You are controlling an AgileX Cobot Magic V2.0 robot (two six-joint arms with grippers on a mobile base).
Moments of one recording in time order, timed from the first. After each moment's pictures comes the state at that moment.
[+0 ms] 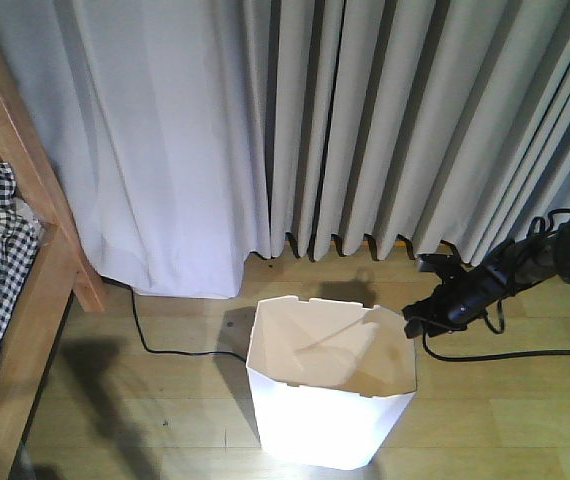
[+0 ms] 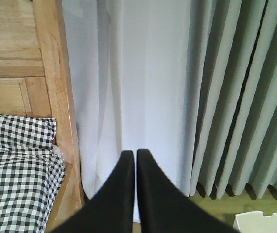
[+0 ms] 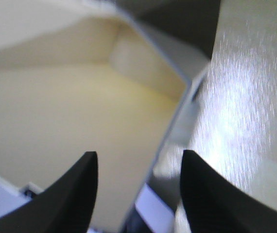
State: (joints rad) left arm 0.02 -0.02 0.03 -0.01 0.25 -0.05; right arm -0.14 2.89 -1.71 0.67 0.64 -0.91
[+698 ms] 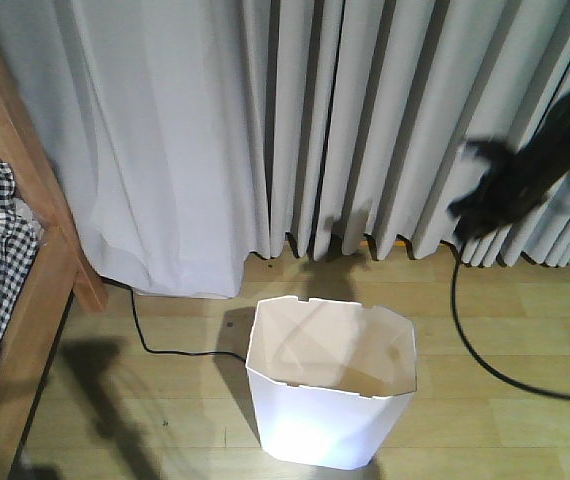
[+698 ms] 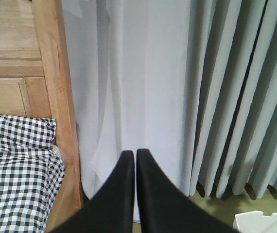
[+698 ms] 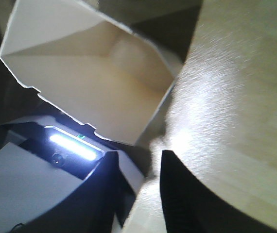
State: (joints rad) left arm 0.02 -0.02 0.03 -0.01 0.25 -0.05; right arm -0.14 2.31 -1.70 0.33 1.06 -0.64
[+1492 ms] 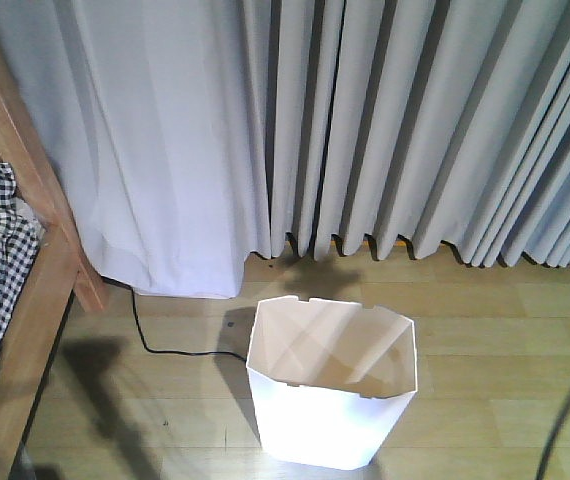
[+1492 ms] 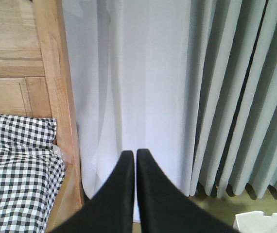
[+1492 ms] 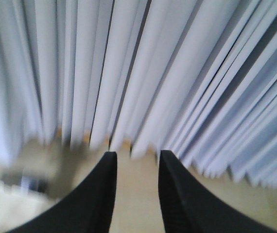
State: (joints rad) left arm 0.02 -0.02 0.03 -0.01 0.25 -0.05; right arm -0.14 0.88 -0.78 0.19 0.42 -0.42
